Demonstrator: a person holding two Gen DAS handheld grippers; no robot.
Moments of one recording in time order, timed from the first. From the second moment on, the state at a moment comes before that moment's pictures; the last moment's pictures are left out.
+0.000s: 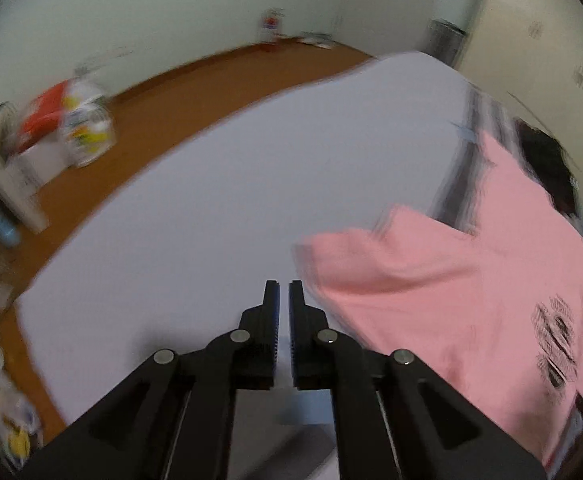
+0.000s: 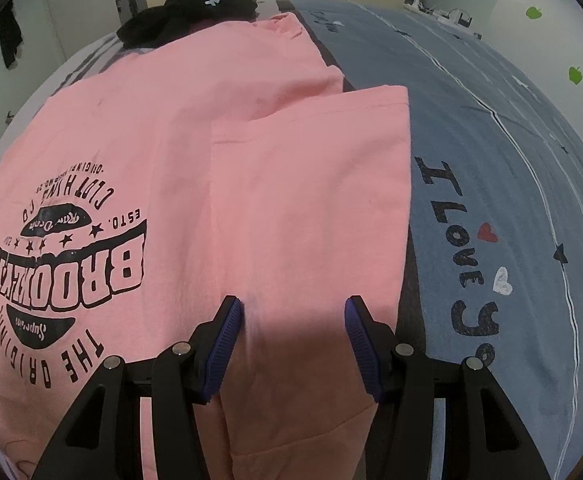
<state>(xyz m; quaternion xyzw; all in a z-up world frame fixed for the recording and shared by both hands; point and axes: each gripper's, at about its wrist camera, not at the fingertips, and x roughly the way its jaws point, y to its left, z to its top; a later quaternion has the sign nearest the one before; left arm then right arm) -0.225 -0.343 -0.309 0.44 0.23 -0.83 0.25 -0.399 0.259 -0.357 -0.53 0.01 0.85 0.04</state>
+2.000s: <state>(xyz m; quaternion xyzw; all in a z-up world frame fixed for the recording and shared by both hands) -0.333 -0.272 -0.348 0.49 0.16 -0.85 0.11 -0.380 0.235 -0.342 -0.50 -0.07 0.86 0.07</state>
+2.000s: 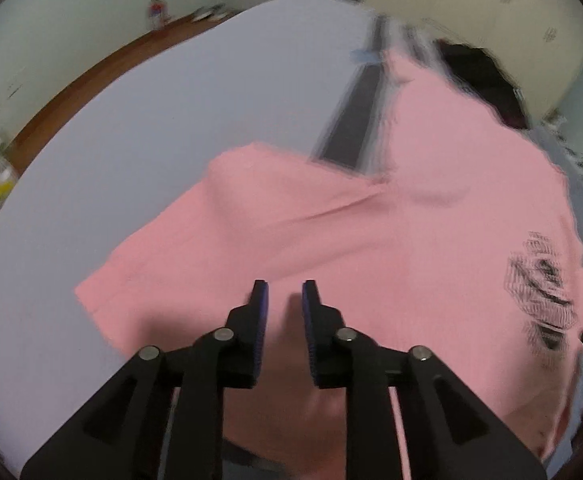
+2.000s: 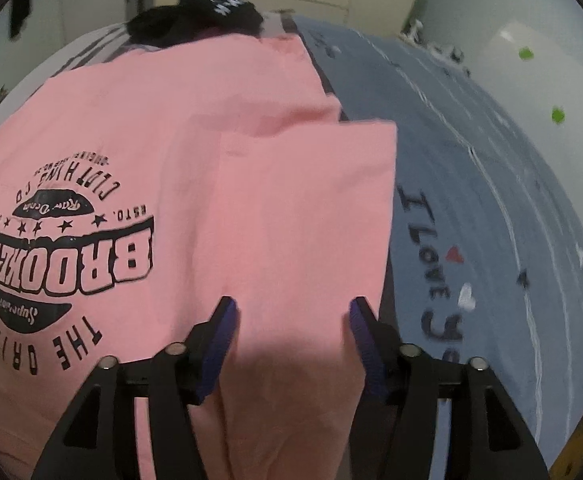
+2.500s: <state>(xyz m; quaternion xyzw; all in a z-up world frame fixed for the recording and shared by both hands) -0.341 -0.188 -0.338 0.48 0.16 -0.86 0.04 -0.443 0.229 -0.356 -0.47 -0.10 0.88 0.03</state>
